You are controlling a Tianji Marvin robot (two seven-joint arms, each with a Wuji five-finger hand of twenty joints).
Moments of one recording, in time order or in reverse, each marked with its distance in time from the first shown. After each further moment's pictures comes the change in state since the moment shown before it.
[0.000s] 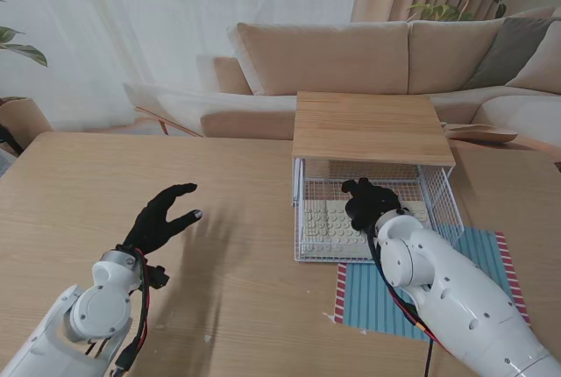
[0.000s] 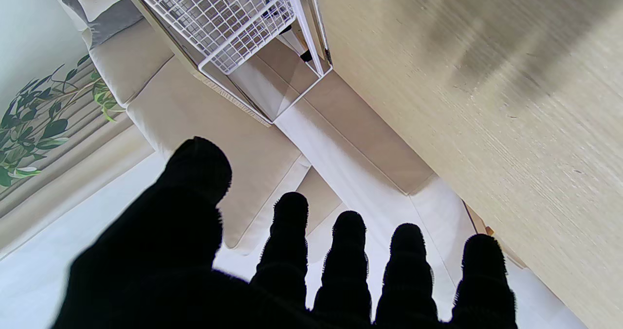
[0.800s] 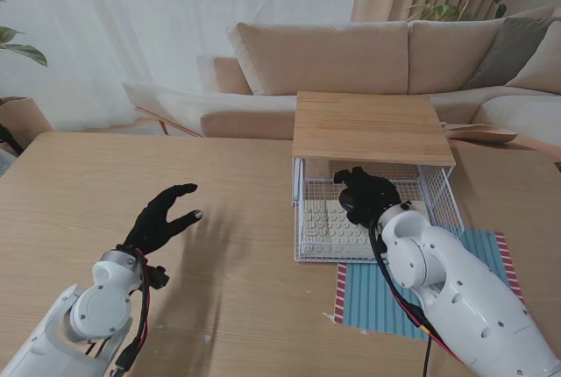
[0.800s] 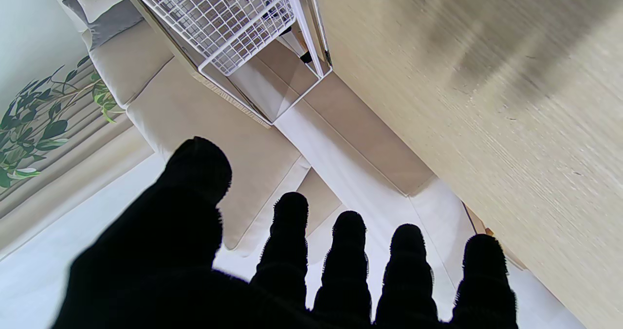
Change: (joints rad) left arm 0.000 0.000 0.001 0.000 -0.001 0.001 -0.003; right arm -0.063 0.003 0.091 -0.113 -0.025 -0.121 -0.003; left_hand 0.000 0.000 0.000 0.000 0.000 0.000 -0.001 0.000 0.000 0.000 -0.001 0.000 0.000 0.000 -0.010 0.000 0.000 0.006 -0.001 0.000; right_hand 0.014 -0.025 0.000 -0.019 0.023 0.000 0.025 -0.023 0.011 -0.001 0.010 0.002 0.024 0.022 0.001 -0.009 0.018 0.017 0.005 0.000
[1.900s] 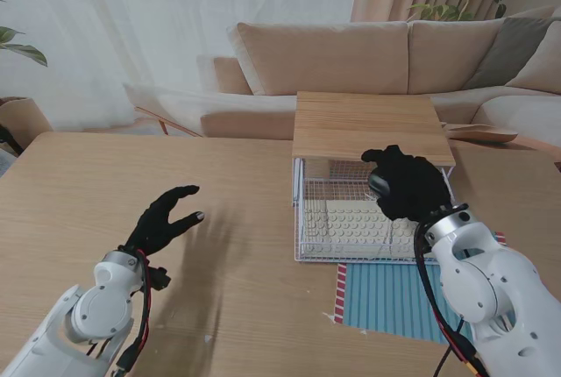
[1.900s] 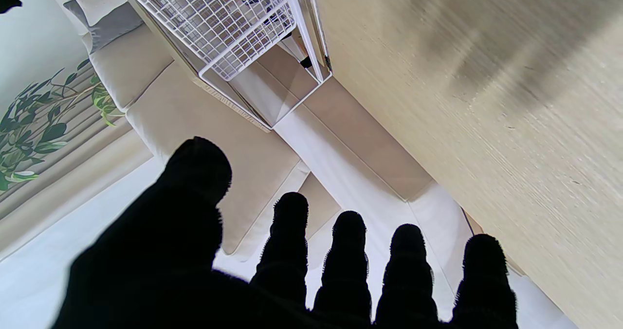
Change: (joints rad) left arm 0.000 0.000 0.007 0.000 -0.005 0.006 -0.006; right arm -0.331 -0.004 0.369 -0.384 -0.118 -0.209 -0.058; left_hand 0.000 0.000 0.000 0.000 0.000 0.000 0.000 -0.001 0.000 0.000 0.000 -0.001 0.000 0.000 0.000 0.000 0.000 0.001 0.000 0.000; right_hand 0.001 -0.011 0.001 -0.020 0.016 0.000 0.015 -0.028 0.025 -0.001 0.000 0.000 0.016 0.003 0.000 -0.009 0.014 0.003 0.001 0.000
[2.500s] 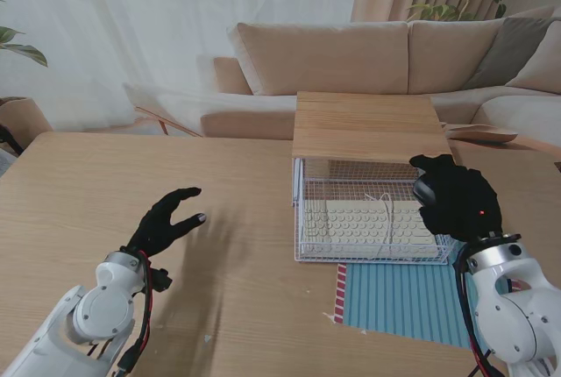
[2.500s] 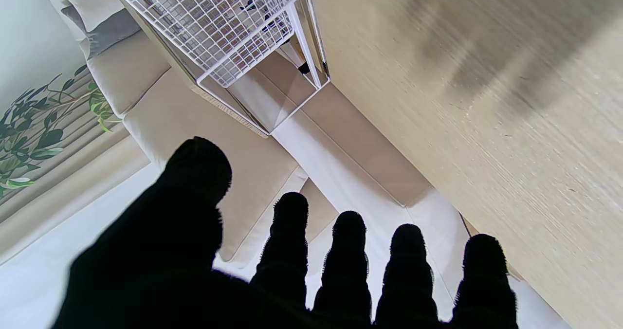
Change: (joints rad) left arm -0.001 0.001 0.008 0.000 0.003 0.010 -0.006; right arm -0.216 -0.024 0.183 -0.070 -0.036 0.007 -0.197; left_hand 0.000 0.000 0.000 0.000 0.000 0.000 0.000 0.000 0.000 0.000 0.000 0.000 0.000 0.000 0.000 0.000 0.000 0.000 0.000 0.000; right_hand 0.000 -0.011 0.000 0.000 0.001 0.000 0.000 -0.010 0.004 0.000 0.000 0.000 0.007 0.003 0.000 0.000 0.007 0.006 0.003 0.000
